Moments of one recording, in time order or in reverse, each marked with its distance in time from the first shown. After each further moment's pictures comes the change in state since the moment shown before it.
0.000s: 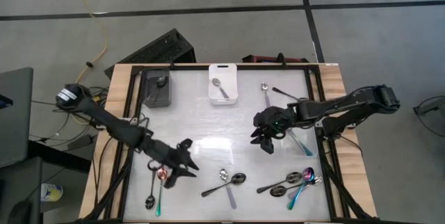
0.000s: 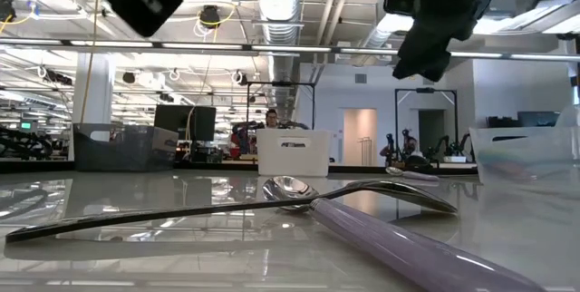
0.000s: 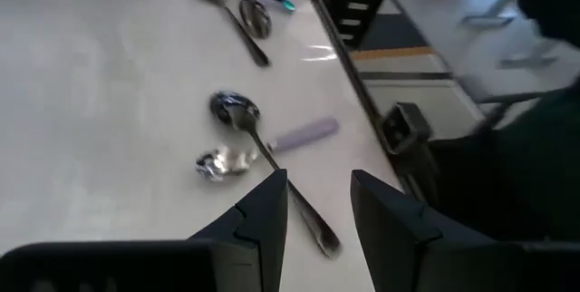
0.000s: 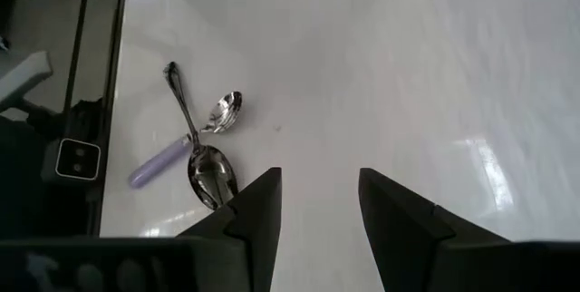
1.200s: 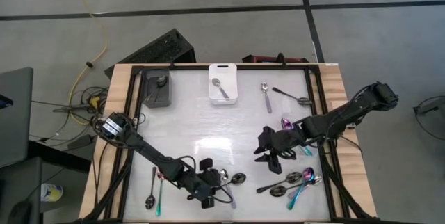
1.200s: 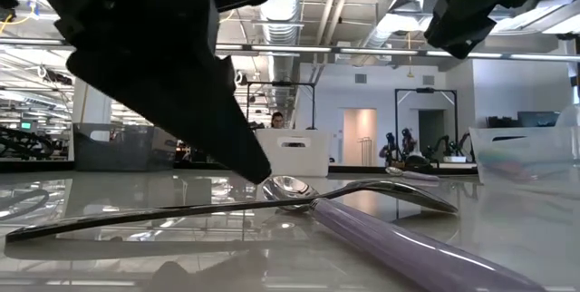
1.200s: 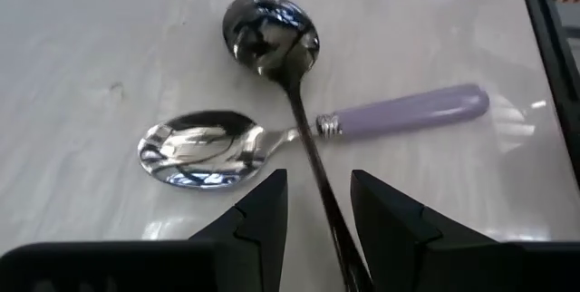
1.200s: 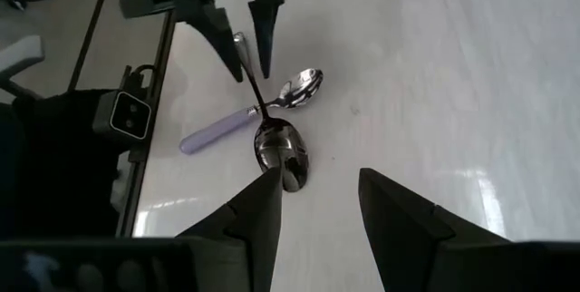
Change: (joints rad) left arm -0.069 0.684 0.426 -0.089 -0.264 -0.199; right arm 0.286 -0.003 0.000 0.042 0.182 0.054
